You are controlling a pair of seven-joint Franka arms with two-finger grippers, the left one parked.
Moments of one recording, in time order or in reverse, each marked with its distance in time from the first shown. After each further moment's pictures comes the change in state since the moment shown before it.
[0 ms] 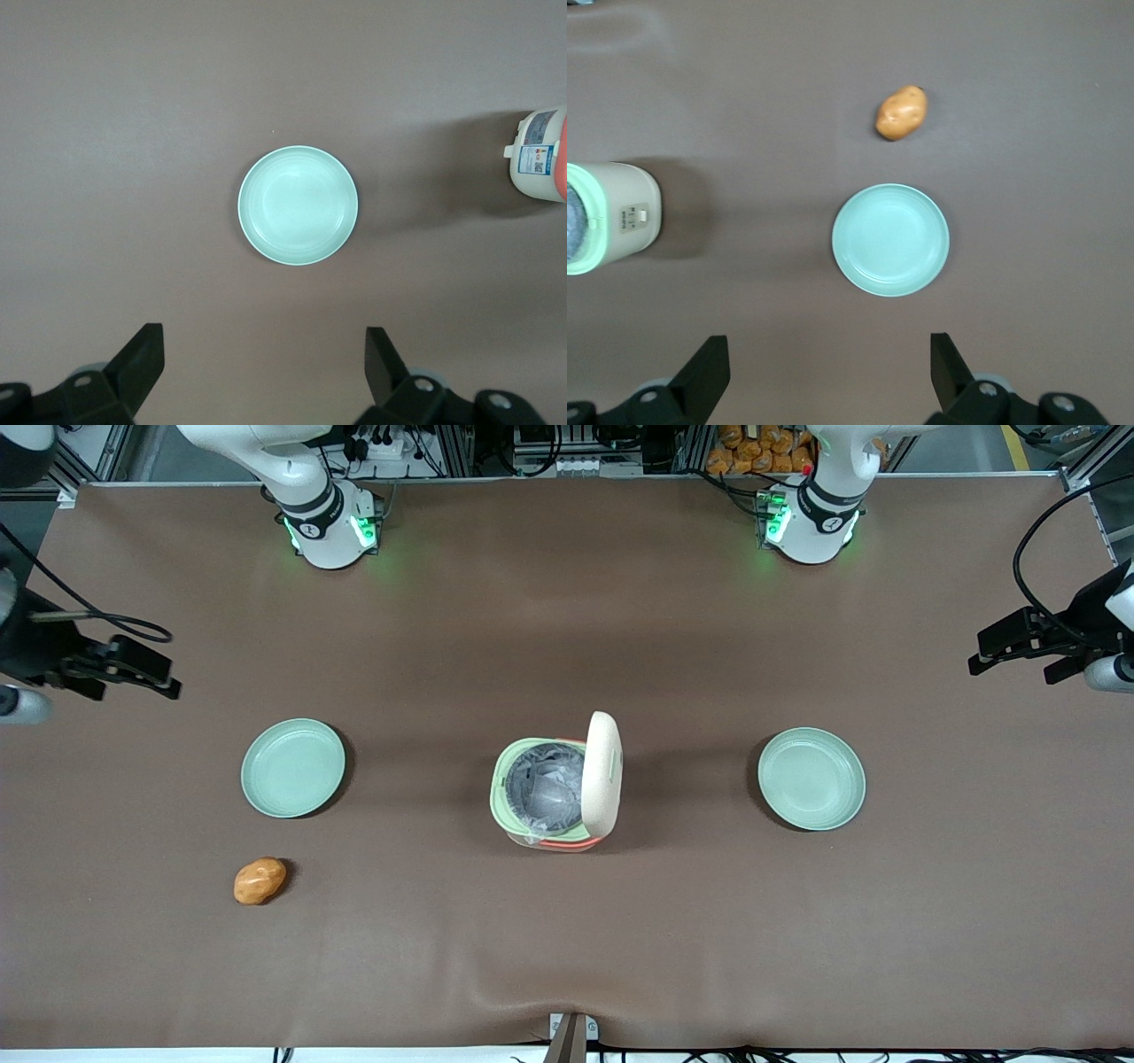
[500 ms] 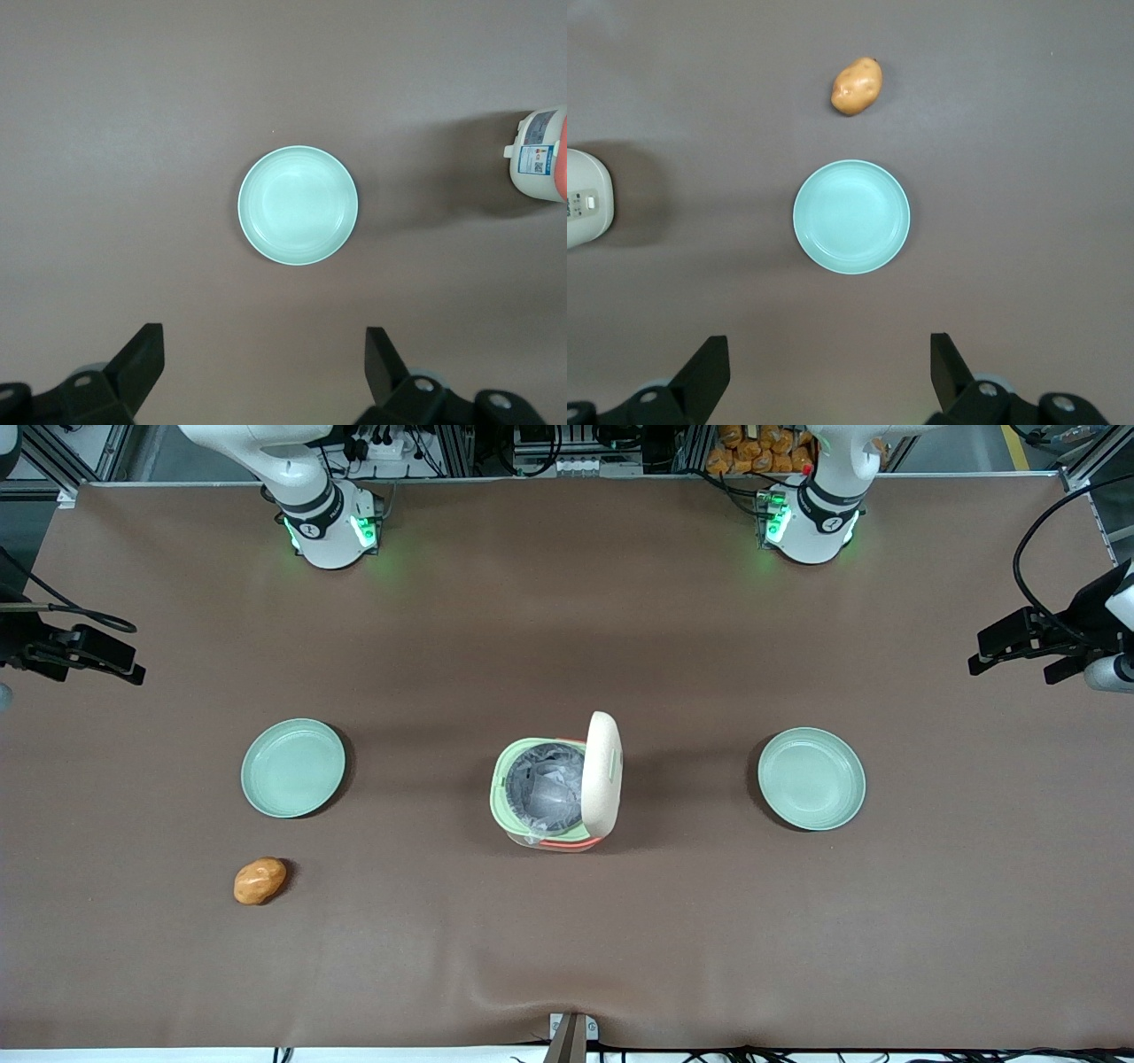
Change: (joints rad) arm -0.031 -0.027 0.002 -0.044 -0.055 -0.036 -0.010
